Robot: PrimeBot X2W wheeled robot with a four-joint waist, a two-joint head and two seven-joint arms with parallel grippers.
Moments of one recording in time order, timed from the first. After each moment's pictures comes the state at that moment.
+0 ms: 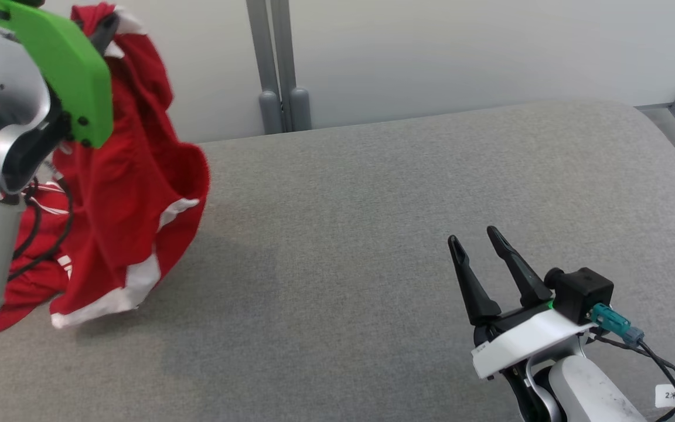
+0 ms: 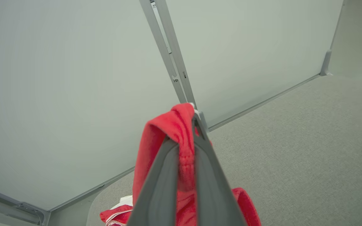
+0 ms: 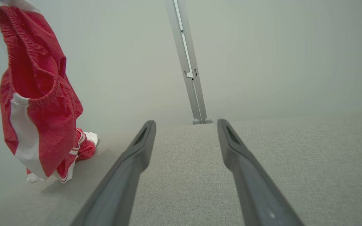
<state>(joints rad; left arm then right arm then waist) -0.94 0.50 -0.42 0.22 -0.61 -0.13 0.69 -0.17 -0.14 0.32 0.20 0.42 0.13 -0.26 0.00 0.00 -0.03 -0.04</state>
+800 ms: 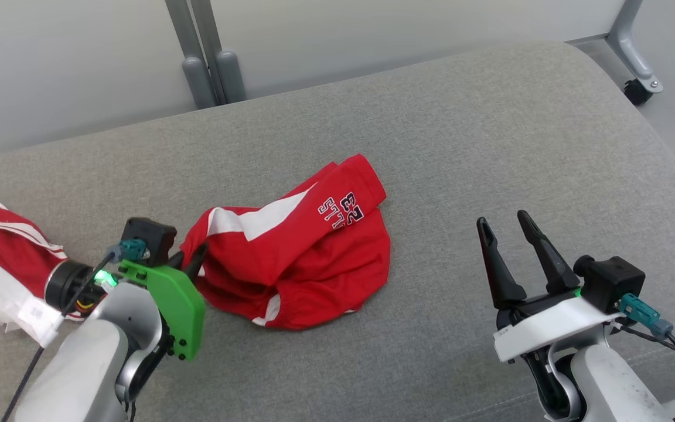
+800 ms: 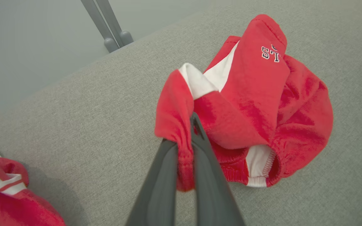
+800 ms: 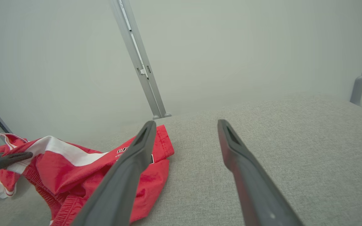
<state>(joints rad) -0.42 0.44 -0.54 0.26 -0.52 -0.07 0.30 -0.17 -0.15 0.24 0.18 0.41 0.13 -0.26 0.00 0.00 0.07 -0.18</state>
